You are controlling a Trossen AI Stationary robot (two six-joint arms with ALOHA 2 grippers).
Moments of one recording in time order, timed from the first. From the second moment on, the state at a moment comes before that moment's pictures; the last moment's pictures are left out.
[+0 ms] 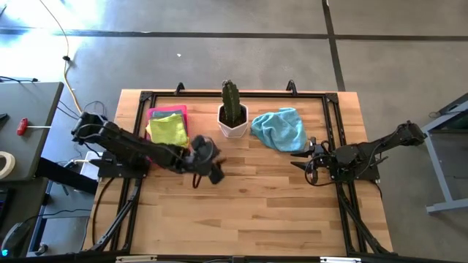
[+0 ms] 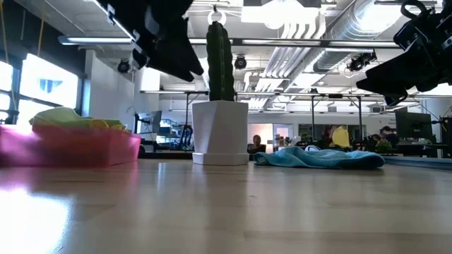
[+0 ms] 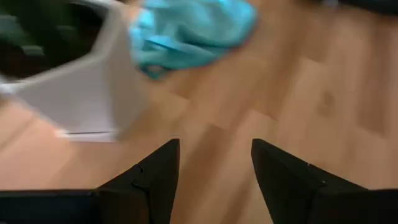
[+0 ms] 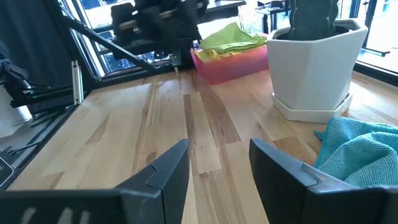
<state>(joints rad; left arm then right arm) -0.14 1.46 0.93 -0.27 -0.61 -0.53 0.35 0.24 0.01 0.06 0.42 0.25</state>
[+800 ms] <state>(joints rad) -0.26 1.55 0.93 -0.03 -0.53 -0.43 0.35 0.24 0.01 0.20 0.58 0.30</state>
